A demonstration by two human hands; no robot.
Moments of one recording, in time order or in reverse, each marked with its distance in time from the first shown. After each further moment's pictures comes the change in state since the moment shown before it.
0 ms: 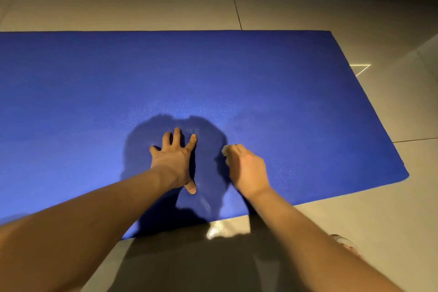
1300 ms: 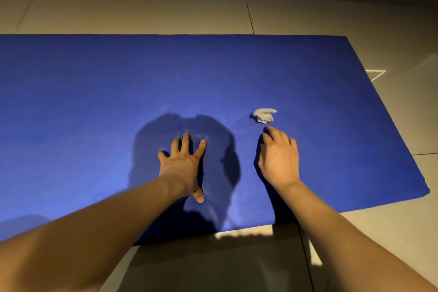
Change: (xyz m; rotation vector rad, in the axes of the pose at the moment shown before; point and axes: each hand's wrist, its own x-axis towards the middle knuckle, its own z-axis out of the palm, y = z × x) left_hand 0.005 0.000 0.002 0.009 -0.022 -0.009; right_hand 0.040 0.052 -0.018 -0.242 0.233 0.018
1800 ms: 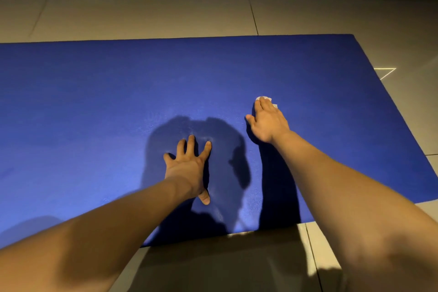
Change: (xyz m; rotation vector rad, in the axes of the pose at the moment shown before) left_hand 0.000 0.001 -0.001 -0.010 -0.014 -0.007; right_hand 0.112 -0.015 0.004 0.189 -0.384 0.013
